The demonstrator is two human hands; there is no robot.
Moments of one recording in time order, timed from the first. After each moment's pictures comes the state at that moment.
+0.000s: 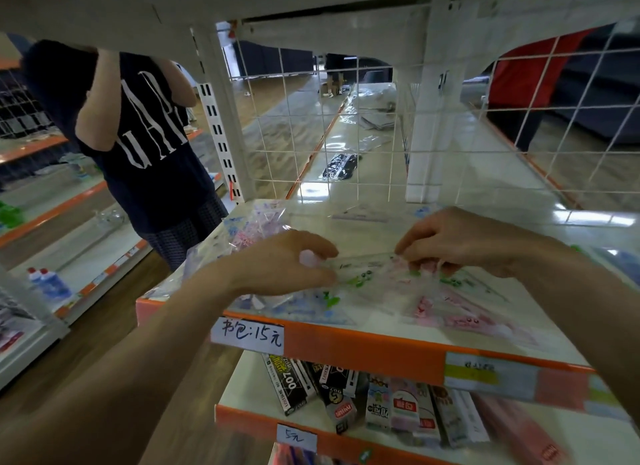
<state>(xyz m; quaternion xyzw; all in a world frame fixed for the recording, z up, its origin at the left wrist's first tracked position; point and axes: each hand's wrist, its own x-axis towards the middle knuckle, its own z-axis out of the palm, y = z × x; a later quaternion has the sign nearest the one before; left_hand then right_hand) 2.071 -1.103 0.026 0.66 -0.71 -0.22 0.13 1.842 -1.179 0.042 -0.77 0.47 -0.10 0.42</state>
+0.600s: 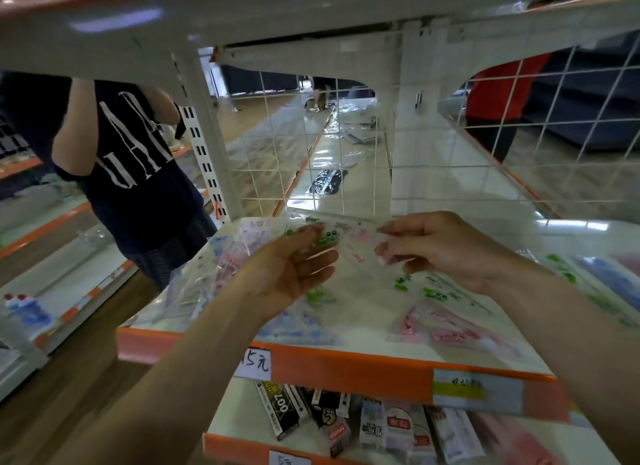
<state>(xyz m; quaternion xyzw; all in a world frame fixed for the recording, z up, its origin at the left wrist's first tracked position) 2.048 -1.121 0.015 0.43 -0.26 -0.63 0.59 1.841 -1.178 0.038 -0.67 0.42 -0.29 0.54</state>
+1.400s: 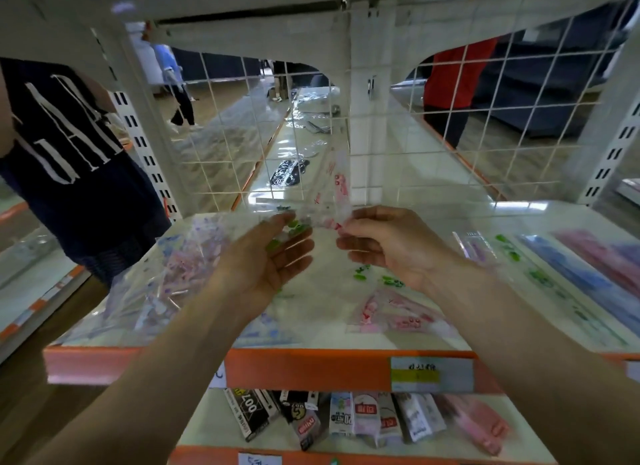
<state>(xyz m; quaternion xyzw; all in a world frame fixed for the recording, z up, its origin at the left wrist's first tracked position) 2.021 -1.138 0.008 0.44 -0.26 -0.60 0.62 1.848 -1.178 0.022 -0.50 0.42 -0.40 0.65</state>
